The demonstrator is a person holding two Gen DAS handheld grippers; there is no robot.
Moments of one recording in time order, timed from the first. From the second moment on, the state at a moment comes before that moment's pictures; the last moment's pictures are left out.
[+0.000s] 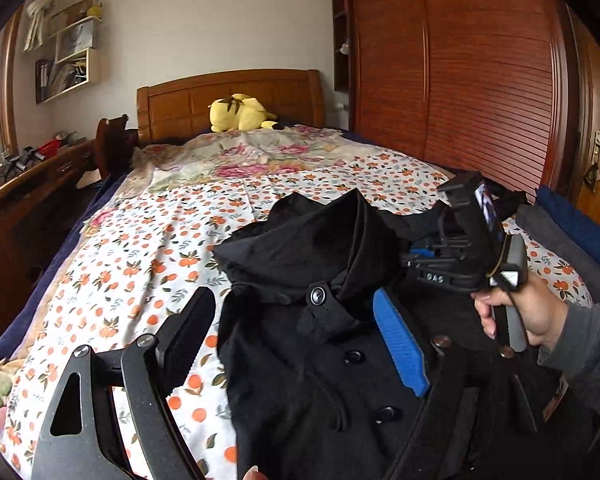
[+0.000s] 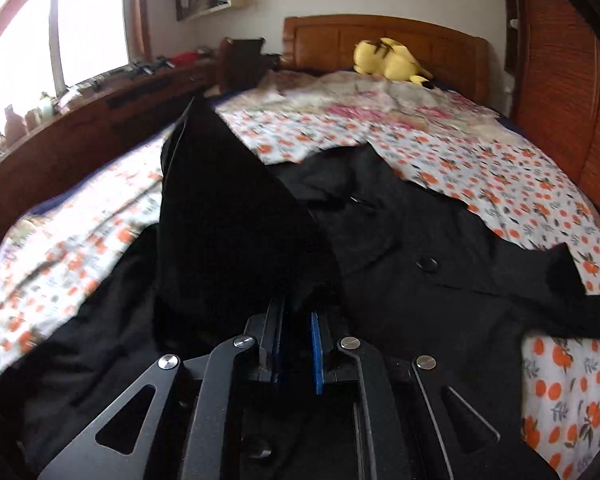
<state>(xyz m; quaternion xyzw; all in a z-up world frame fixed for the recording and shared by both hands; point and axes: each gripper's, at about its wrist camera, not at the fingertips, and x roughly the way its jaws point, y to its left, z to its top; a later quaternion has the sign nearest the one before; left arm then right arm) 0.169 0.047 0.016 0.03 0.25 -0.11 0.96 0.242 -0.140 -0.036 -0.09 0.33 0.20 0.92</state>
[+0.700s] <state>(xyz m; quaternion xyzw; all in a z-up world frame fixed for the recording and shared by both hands) 0.175 0.044 0.003 0.02 0.25 -0.10 0.96 0.222 -0.129 -0.045 -0.05 0.32 0.24 0.92</state>
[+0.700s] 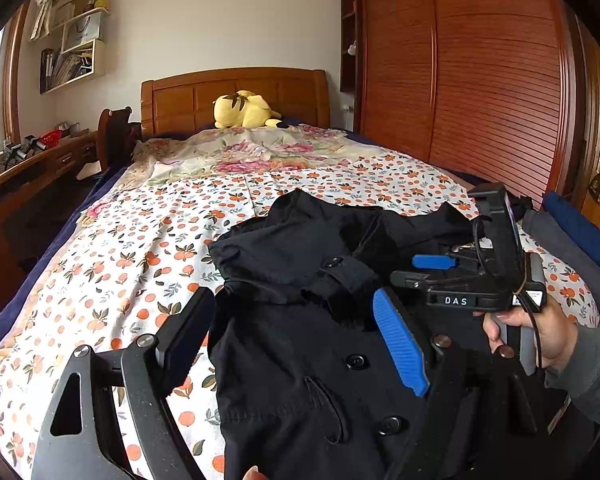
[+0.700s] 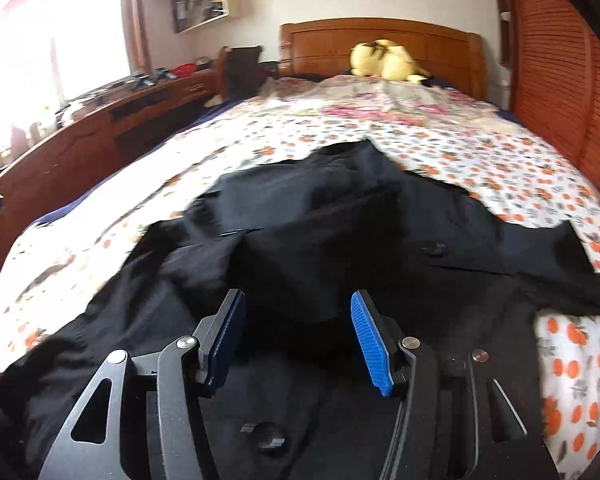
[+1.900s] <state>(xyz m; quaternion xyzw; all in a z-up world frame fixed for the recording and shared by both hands) 0.159 0.071 -0.008 0.01 0.26 -0.09 0.96 0.335 -0.047 -0.112 -0.16 0.41 0.25 0.86</state>
